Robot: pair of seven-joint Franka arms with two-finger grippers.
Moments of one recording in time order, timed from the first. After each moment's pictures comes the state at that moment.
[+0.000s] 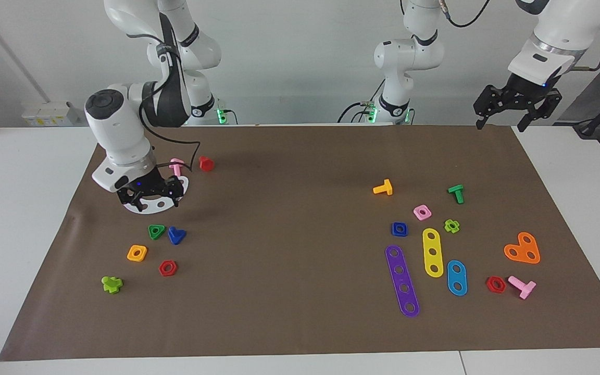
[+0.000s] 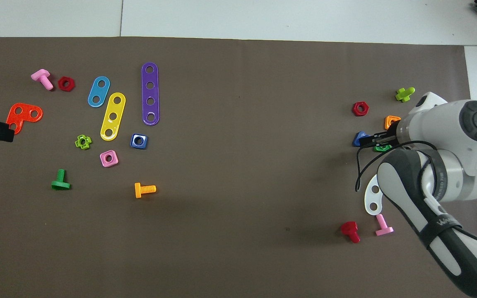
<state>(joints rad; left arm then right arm) -0.03 -0.01 0.00 -1.48 0.01 1.49 0.16 0.04 0.16 -0.03 -2.10 -0.03 2.37 -0.16</state>
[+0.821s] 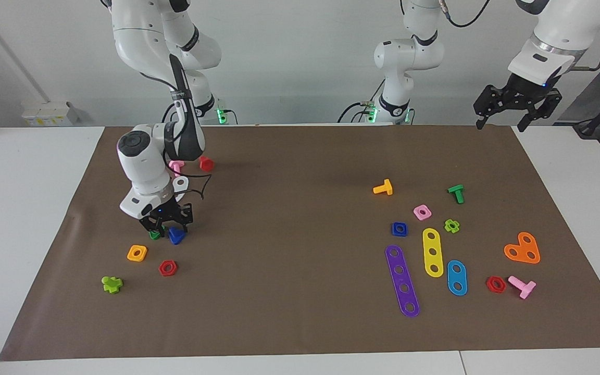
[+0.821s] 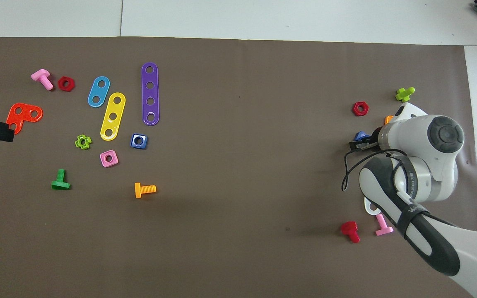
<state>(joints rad) -0.03 -0.01 0.00 -1.48 0.01 1.49 0.16 0.04 0.25 -0.03 -2.16 -0.03 2.55 -0.19</state>
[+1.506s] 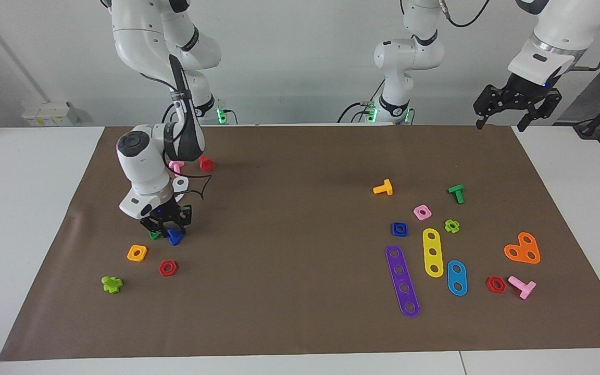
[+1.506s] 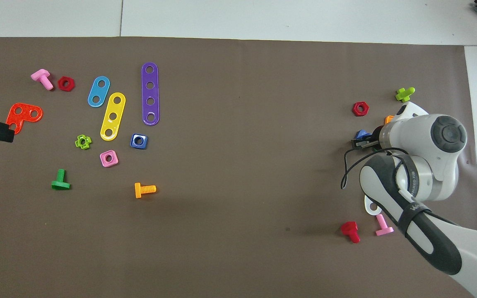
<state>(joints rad) -0.03 -0.01 0.00 -1.48 0.01 1.49 0.16 0.04 0.25 -0.03 -2.15 0.02 2.55 -0.19</state>
